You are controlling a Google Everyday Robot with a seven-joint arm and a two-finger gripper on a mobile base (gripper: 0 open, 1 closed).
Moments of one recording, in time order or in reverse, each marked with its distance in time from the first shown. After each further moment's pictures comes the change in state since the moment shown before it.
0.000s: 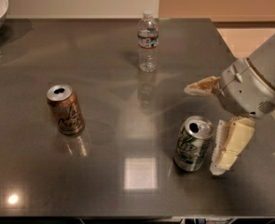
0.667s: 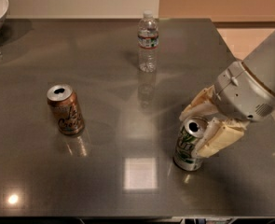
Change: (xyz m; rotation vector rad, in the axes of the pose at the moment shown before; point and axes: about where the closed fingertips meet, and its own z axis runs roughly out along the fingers) arm -0.007 0.010 0.006 -0.055 -0.010 -0.012
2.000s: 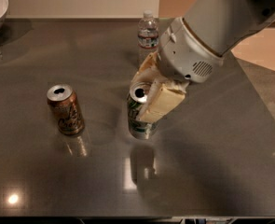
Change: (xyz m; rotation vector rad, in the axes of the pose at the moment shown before) arm -0.112 -0.044 -0.001 0.057 -0.046 -0.098
